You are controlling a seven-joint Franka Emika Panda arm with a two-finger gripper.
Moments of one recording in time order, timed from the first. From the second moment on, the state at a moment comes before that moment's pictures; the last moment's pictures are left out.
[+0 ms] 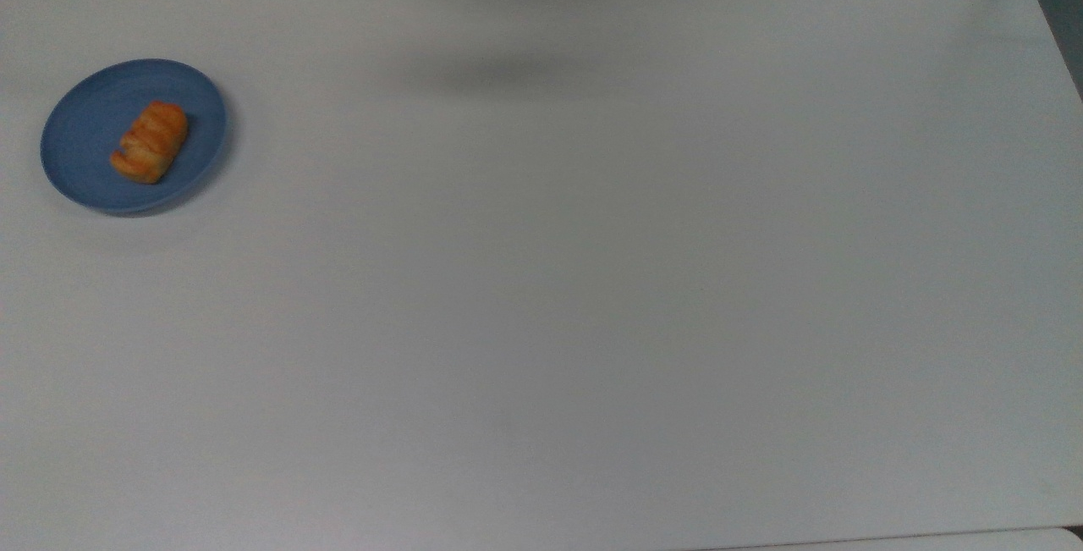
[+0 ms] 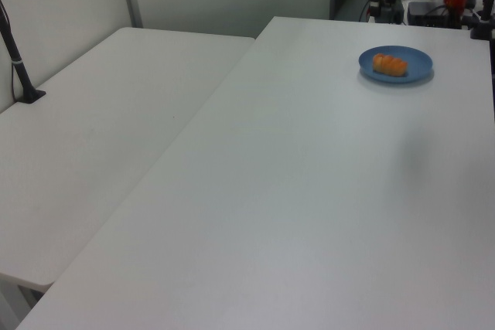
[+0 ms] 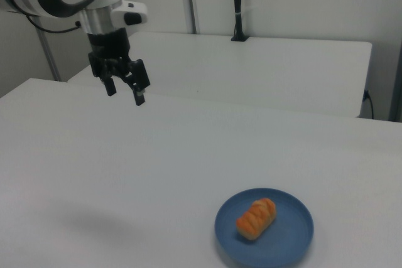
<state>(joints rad) 0.07 0.02 -0.14 -1.61 -0.02 1.64 0.05</state>
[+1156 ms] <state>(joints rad) -0.06 0.33 -0.50 -1.72 0.14 2.15 -0.42</state>
